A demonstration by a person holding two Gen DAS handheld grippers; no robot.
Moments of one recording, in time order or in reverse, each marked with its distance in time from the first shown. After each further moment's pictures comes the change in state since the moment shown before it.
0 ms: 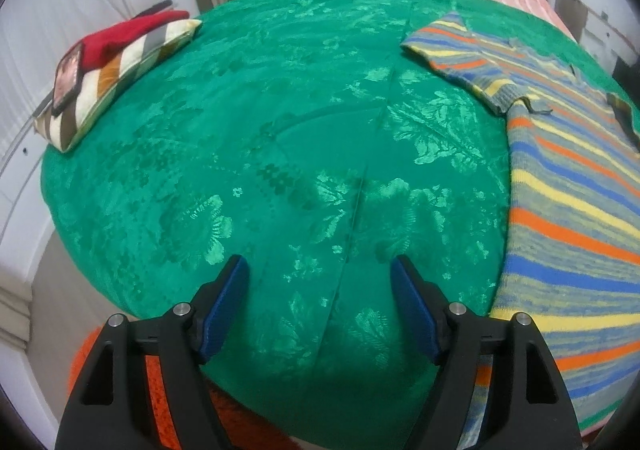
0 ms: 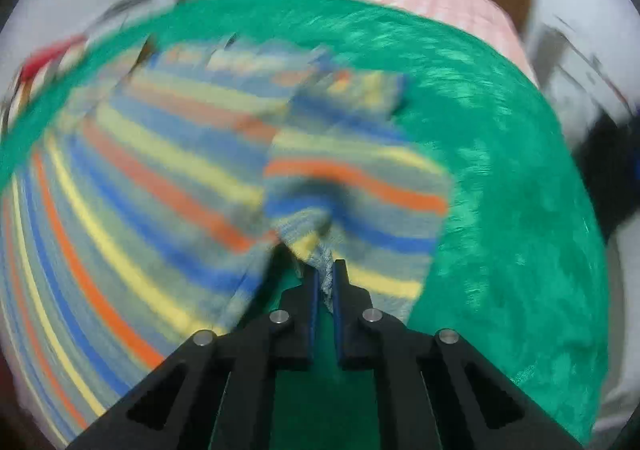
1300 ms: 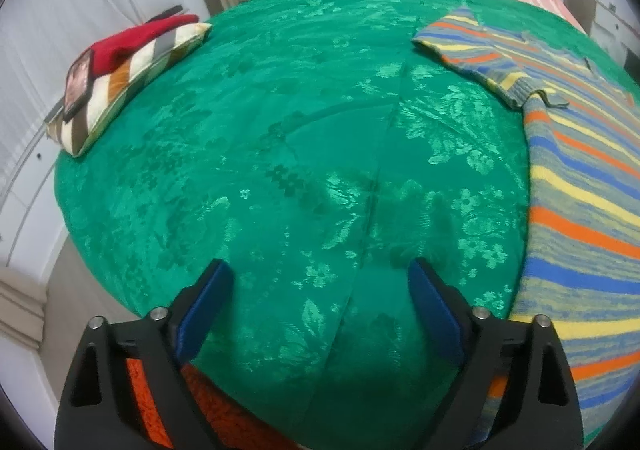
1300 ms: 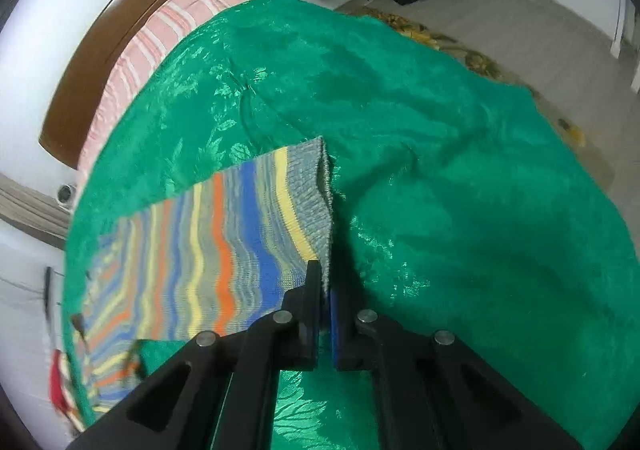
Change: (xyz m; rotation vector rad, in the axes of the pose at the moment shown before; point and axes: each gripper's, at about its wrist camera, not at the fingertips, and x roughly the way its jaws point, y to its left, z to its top) left arm 0.006 -0.003 0.001 0.002 -0.005 0.076; right arm -0.062 -0.216 -0.094 0.990 0.033 -0.101
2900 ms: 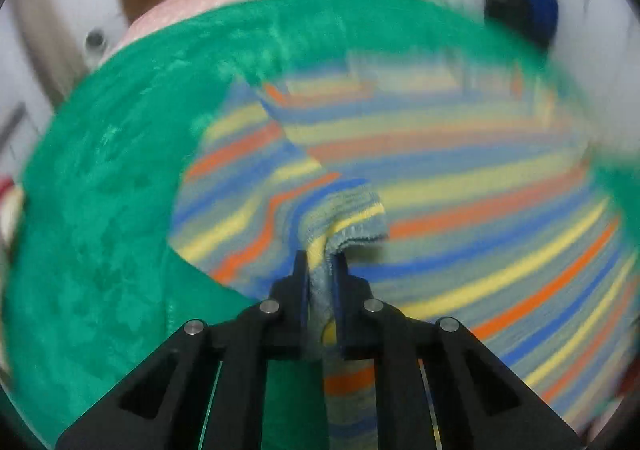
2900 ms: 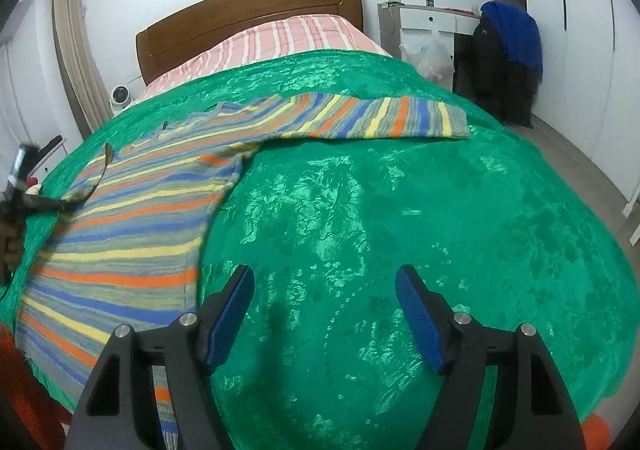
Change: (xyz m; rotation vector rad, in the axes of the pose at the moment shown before) left arm 0.023 -0.107 0.166 0.337 -0.058 -0.478; right arm -0.079 0.079 -0.262 -0.508 -0.305 0.000
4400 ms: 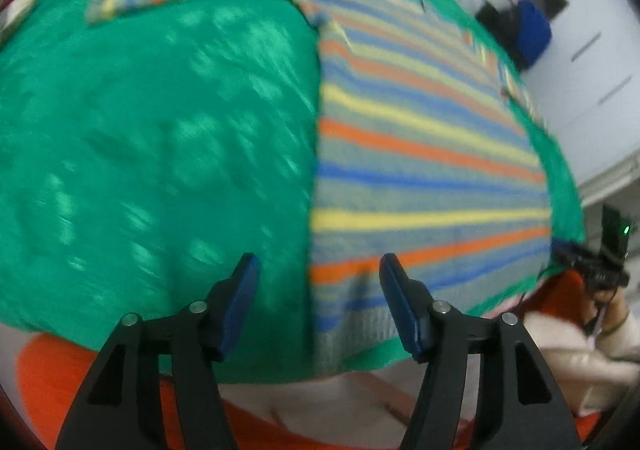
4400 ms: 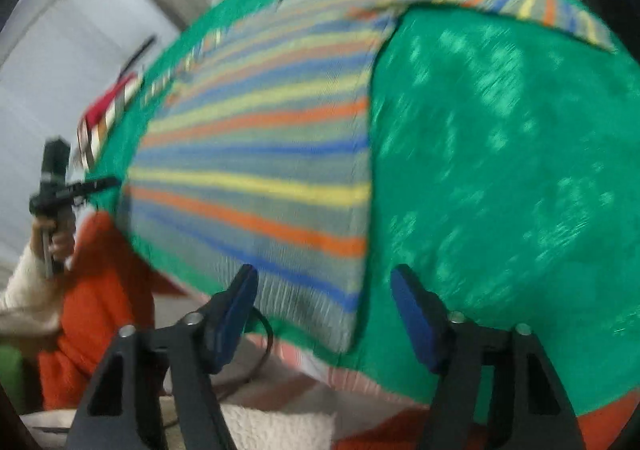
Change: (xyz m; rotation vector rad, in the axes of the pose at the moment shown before) left arm -0.078 0.006 -0.186 -0.188 0.265 -0.242; right arm 0.008 0.051 -0.034 -0.153 0.513 0.436
